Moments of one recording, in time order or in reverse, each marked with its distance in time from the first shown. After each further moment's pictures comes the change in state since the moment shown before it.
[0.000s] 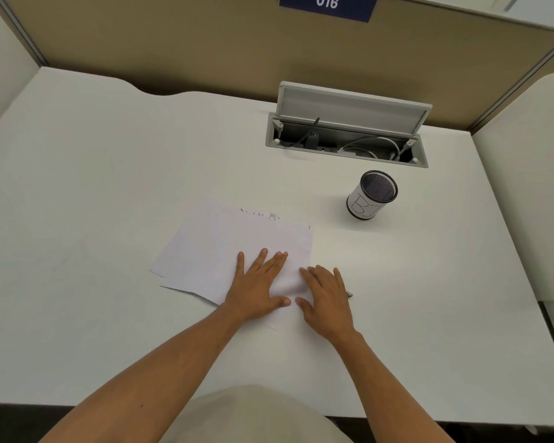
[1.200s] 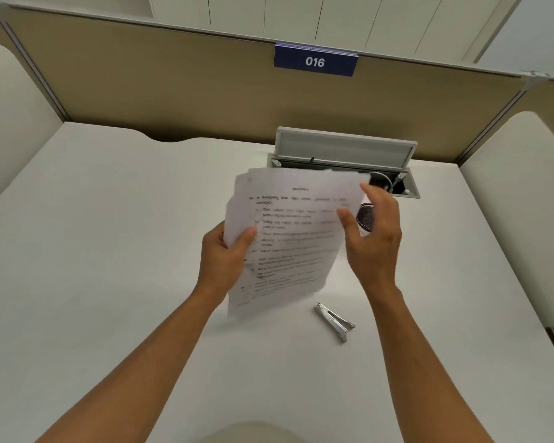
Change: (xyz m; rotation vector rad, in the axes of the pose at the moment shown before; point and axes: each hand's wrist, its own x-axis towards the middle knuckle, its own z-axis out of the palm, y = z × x) left_hand -0.018 0.011 -0.167 -1.233 0.744 -0.124; right_hand 0.091 -0.036 -0.169 0.481 0.779 0.019
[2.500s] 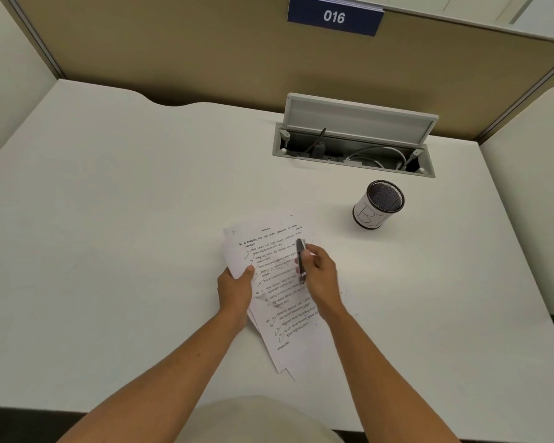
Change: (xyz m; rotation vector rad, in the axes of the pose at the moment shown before) left_hand -0.054 -0.121 0.015 -0.146 0.281 -0.681; right_hand -0.117 0.053 0.074 0.314 -0.451 0.780
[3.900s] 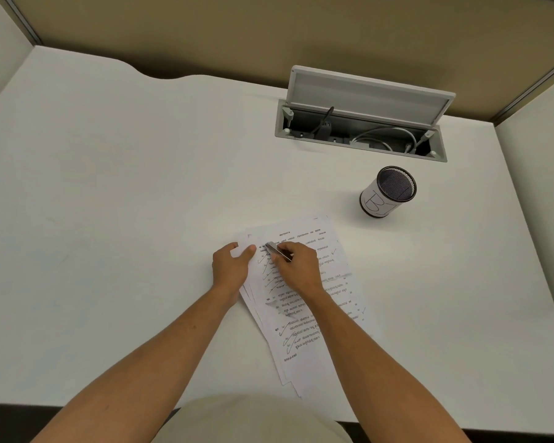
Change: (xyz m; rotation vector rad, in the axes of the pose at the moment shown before) left_hand 0.043 0.012 -0.002 0.323 0.044 0.037; right_hand 0.021 0.011 0.043 -0.523 -0.106 -0.122
